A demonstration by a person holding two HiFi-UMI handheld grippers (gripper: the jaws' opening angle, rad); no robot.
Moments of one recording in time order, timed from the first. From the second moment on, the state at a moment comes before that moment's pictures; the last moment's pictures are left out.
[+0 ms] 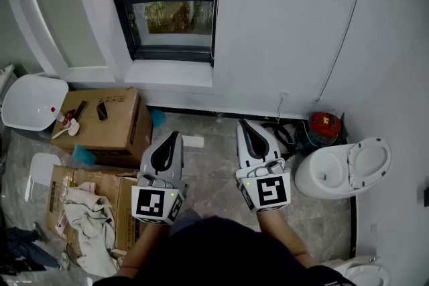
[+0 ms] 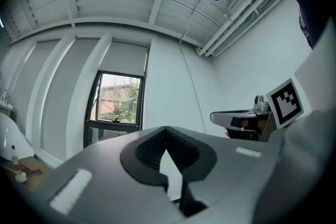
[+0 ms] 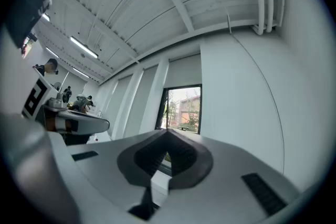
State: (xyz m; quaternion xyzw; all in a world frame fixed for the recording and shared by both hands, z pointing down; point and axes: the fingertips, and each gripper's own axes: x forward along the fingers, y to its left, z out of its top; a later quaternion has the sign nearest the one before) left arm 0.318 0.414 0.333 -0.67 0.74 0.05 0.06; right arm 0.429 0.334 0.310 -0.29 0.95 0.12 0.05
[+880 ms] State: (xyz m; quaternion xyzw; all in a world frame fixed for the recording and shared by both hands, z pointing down) left arm 0.235 0.319 0.383 -0.72 0.69 0.04 -0.01; right arm 0.327 0.253 0.356 -0.27 0.96 0.06 0.02
